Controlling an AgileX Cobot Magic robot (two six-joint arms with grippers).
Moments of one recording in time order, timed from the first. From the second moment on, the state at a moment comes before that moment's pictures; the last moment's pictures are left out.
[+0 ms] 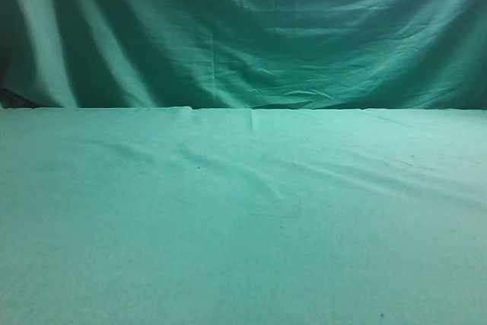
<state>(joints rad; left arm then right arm) 0.05 1.79 -1.19 0.30 0.78 -0.18 0.13 -0.01 0.03 0.00 0.38 0.02</state>
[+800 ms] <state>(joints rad) 0.05 1.81 -1.49 0.00 0.93 -0.09 0.13 -0.01 0.03 0.00 0.38 0.02</state>
